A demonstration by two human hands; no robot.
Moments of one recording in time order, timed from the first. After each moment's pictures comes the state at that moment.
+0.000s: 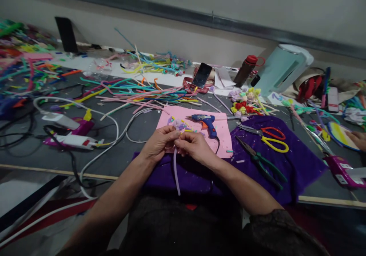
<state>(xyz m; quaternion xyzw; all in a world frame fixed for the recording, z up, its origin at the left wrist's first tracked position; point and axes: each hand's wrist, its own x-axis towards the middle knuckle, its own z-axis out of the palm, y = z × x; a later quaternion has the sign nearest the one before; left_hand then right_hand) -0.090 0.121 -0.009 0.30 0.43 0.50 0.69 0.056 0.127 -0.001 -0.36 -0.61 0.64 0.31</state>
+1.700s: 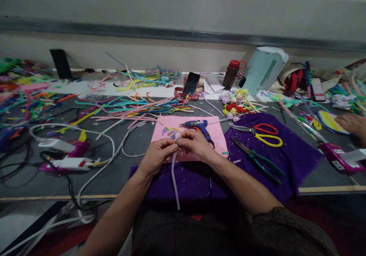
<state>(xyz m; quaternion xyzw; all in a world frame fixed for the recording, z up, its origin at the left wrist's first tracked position) -0.085 0.113 -0.006 0.45 0.46 0.45 0.62 0.068 0.144 0.007 -0.39 -0.55 0.64 0.36</state>
